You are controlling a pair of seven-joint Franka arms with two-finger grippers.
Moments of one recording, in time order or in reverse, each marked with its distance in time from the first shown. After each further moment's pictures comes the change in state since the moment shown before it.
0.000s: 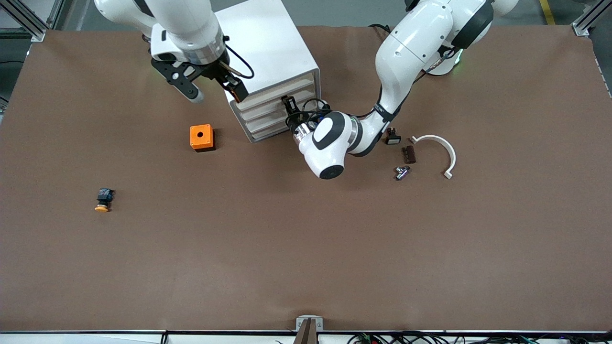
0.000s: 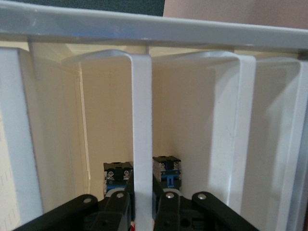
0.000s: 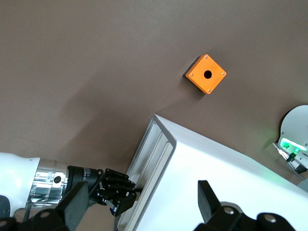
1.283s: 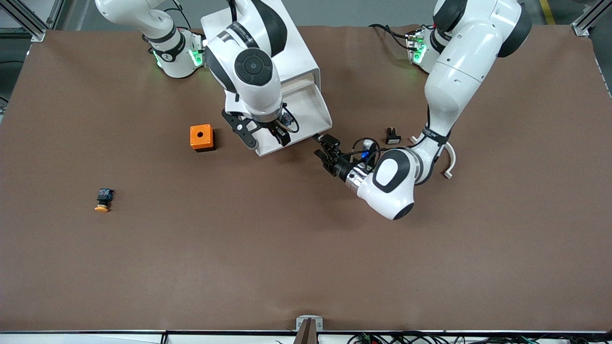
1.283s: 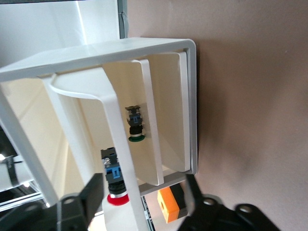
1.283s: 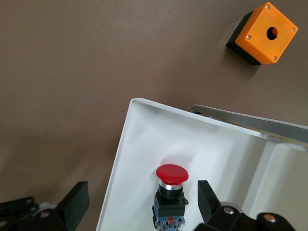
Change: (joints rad) left arm 0.287 0.004 0.015 0.024 -0.006 -0.026 0.211; right arm 0.080 0.297 -0.003 -0.029 0.000 0.295 0.183
